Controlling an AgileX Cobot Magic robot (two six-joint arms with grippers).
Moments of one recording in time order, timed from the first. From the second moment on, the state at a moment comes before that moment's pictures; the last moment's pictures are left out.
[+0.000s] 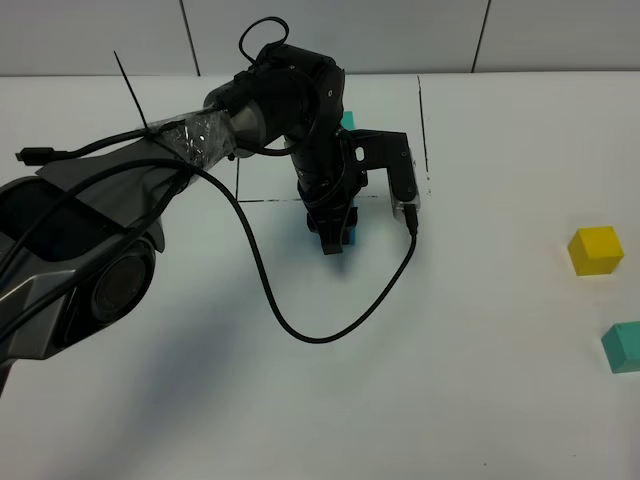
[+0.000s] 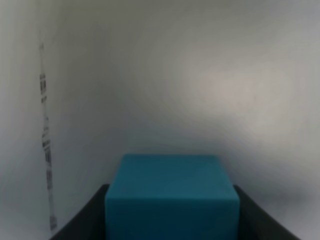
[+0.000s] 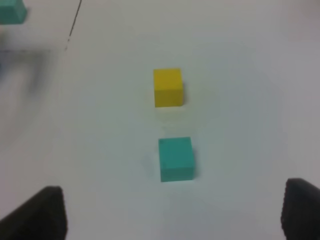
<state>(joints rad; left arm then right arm) -0.59 2.50 -2.11 -0.14 1.04 0.97 0.01 0.03 -0.50 -0.03 1.07 -0.03</state>
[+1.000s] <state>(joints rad) -0.56 2.38 -2.23 -0.01 1.19 0.75 0.01 0.03 -0.50 -0.03 1.07 -0.03</state>
